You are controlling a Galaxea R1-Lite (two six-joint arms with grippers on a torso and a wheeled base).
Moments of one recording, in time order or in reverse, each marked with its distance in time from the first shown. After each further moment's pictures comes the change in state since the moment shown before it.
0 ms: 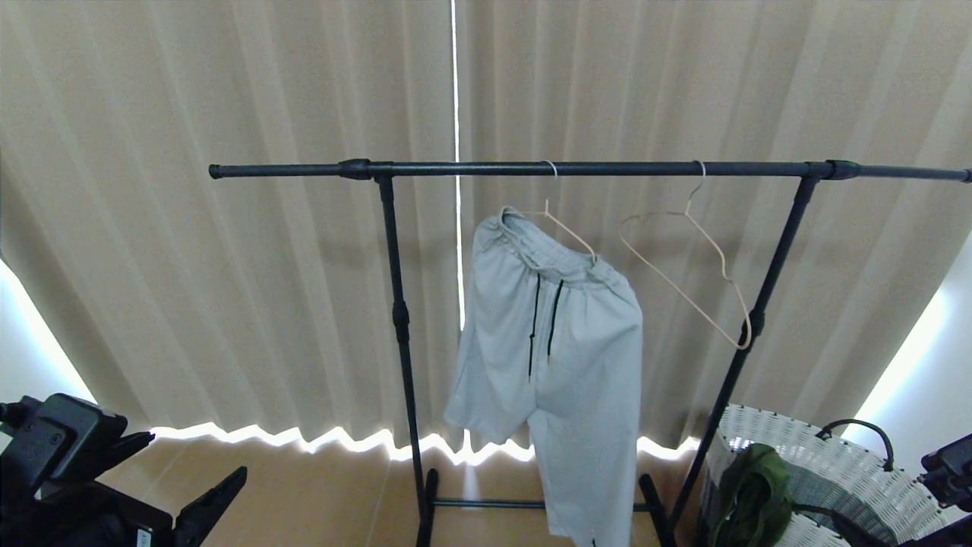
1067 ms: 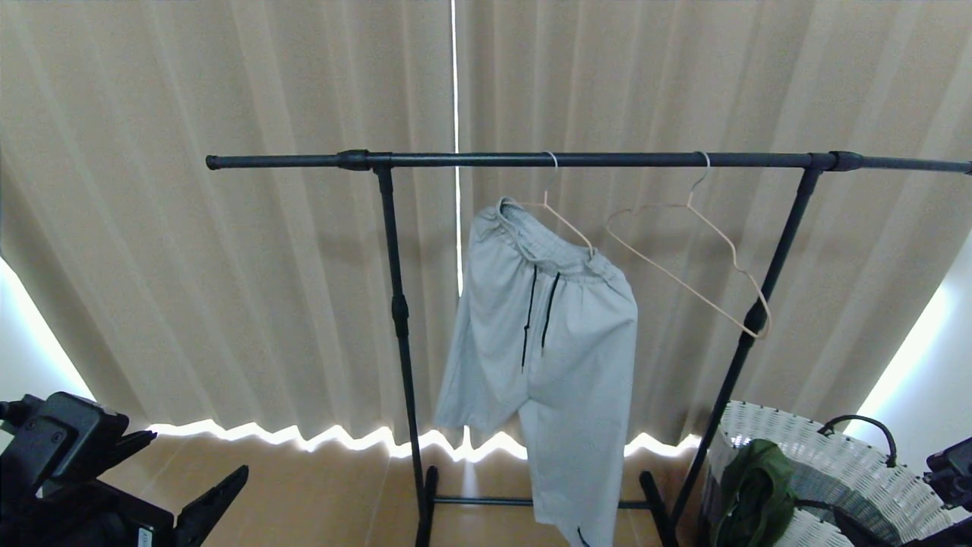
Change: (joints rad) left arm -0.004 0.003 -0.005 -0.001 -0.001 0.000; right arm -0.001 -0.018 0.001 0.000 0.000 -0.001
